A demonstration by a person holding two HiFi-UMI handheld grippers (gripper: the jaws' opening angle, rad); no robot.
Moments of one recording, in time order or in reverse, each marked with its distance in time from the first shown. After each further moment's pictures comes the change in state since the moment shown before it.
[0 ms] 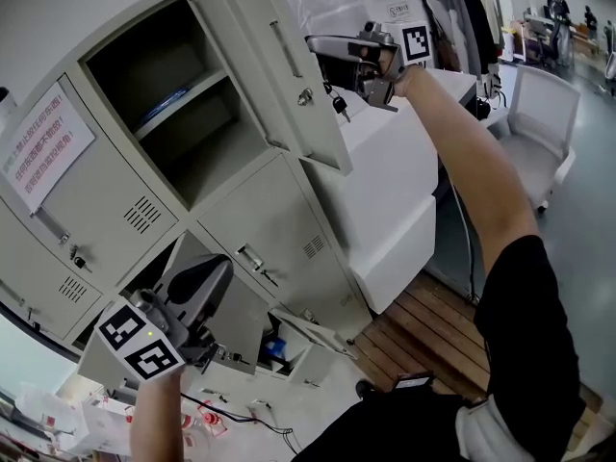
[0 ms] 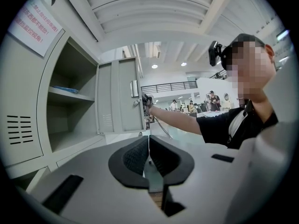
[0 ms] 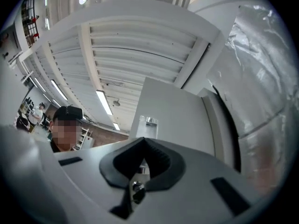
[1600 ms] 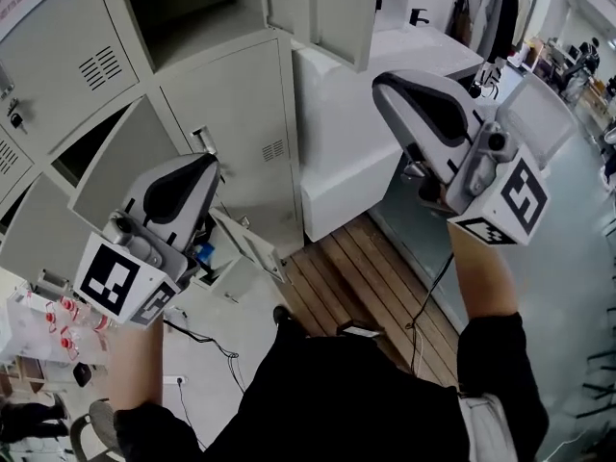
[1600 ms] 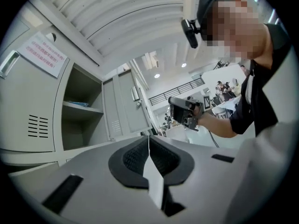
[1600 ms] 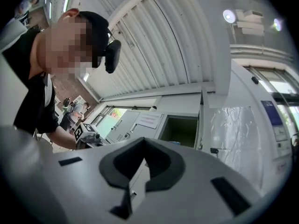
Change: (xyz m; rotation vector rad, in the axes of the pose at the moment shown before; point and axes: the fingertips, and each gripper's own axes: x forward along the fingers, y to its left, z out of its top) left arm -0.003 -0.014 -0.048 0.173 -0.180 0.205; right arm 0.051 0.177 -0.136 -0.606 0.242 -0.648
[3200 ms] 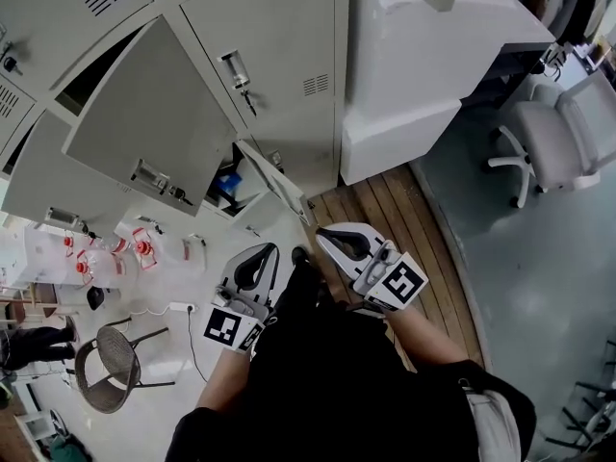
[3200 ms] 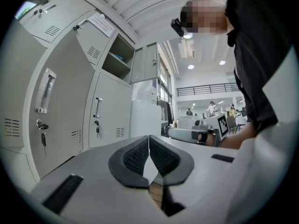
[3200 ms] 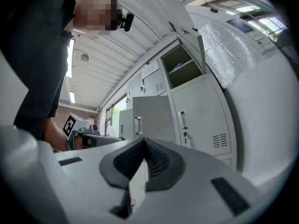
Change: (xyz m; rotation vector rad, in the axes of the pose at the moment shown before) left arm -0.091 -0.130 -0.264 -0.362 0.174 0.295; right arm -0.070 0.246 -0.292 0.602 0.212 0.088
